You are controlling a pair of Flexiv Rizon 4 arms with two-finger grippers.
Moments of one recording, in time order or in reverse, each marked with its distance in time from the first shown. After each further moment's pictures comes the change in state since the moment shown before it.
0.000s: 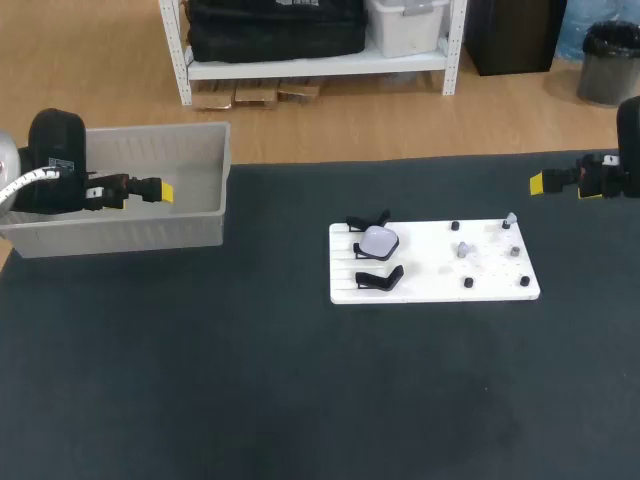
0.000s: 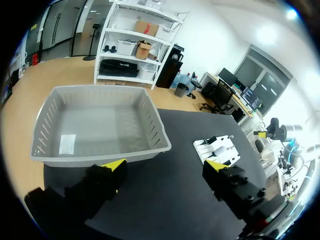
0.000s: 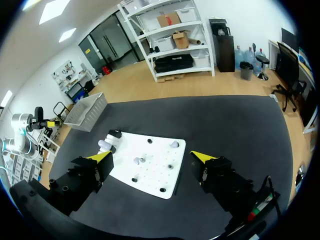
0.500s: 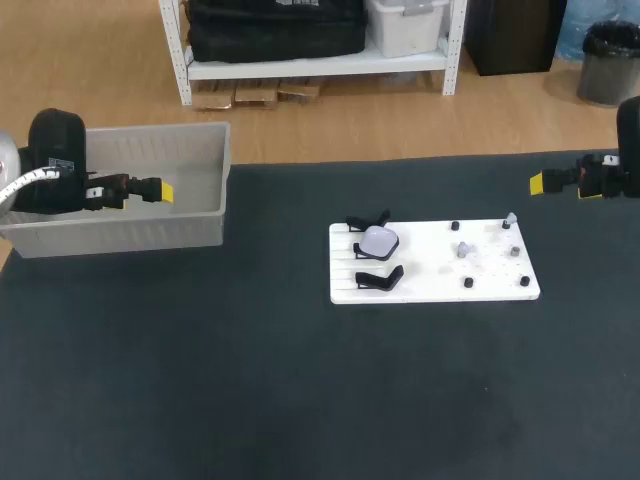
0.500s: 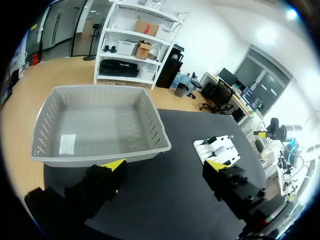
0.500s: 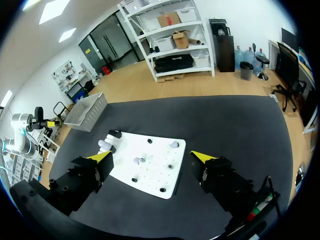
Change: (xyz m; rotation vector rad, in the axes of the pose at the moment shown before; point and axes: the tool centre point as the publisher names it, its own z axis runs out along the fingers) left arm 0.000 -0.001 0.000 0.000 0.000 0.002; right arm 0.000 0.000 0.000 0.000 0.000 0.000
